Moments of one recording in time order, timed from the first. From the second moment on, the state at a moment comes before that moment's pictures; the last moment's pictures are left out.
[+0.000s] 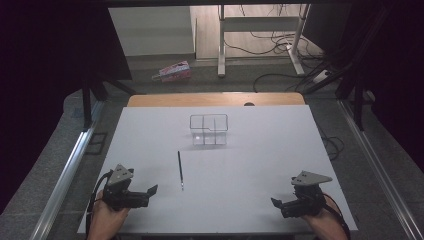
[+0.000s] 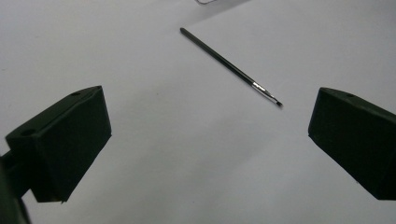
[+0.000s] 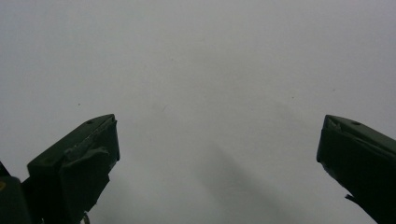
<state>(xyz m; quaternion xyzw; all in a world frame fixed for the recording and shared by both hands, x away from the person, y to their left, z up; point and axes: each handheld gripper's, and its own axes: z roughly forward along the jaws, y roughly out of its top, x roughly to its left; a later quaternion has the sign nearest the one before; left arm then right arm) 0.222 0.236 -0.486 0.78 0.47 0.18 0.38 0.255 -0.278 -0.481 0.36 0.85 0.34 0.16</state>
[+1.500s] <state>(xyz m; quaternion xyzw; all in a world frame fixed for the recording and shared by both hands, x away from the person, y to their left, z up) 0.295 0.225 -0.458 0.84 0.45 0.13 0.27 0.254 -0.273 -0.484 0.35 0.86 0.34 0.12</state>
